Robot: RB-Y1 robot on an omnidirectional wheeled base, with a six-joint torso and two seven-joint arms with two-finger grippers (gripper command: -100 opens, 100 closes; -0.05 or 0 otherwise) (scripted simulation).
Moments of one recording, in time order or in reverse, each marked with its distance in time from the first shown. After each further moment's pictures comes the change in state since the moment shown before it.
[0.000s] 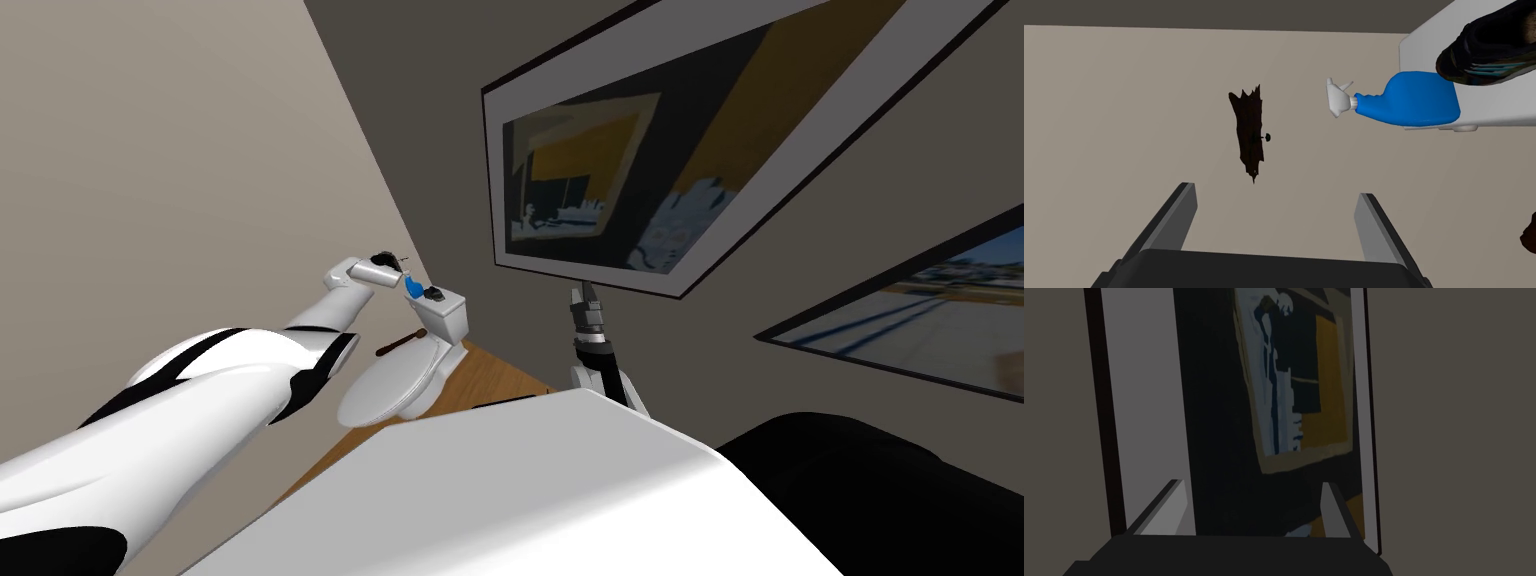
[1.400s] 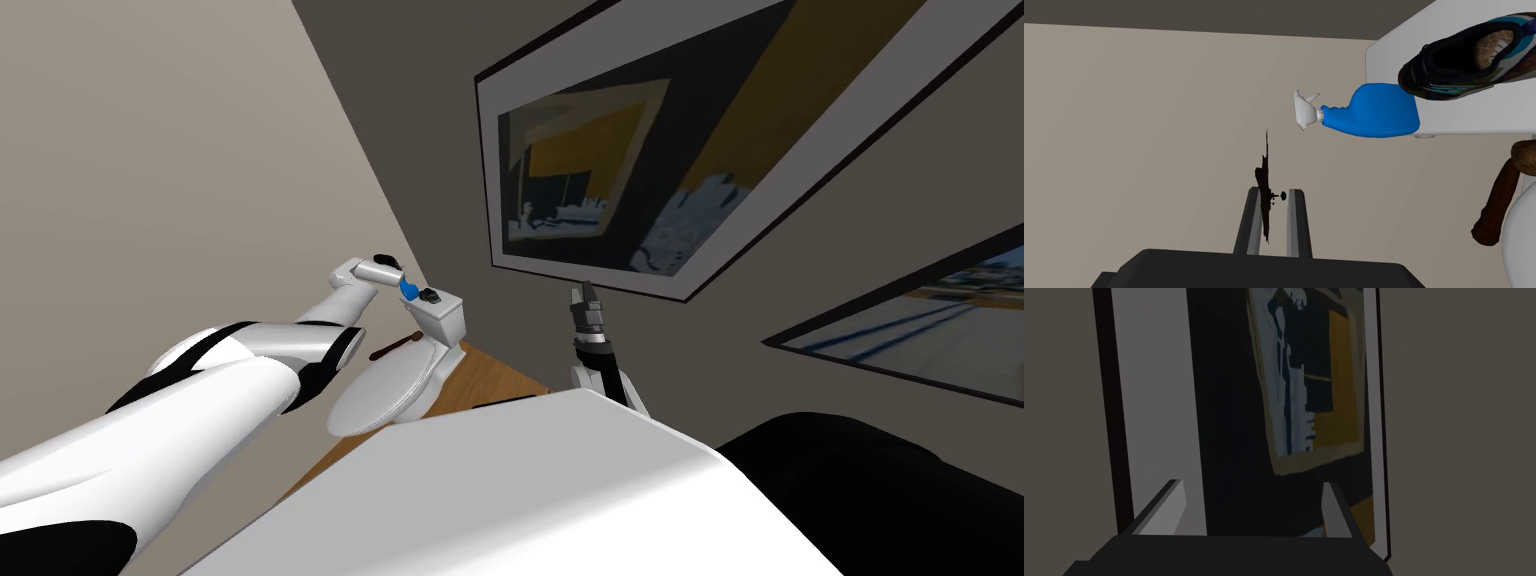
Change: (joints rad) left arm -0.046 -0.027 0.009 0.092 0.035 0.051 -0.017; right arm 0.000 0.000 0.000 0.000 0.000 0.000 0.000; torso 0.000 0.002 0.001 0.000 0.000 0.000
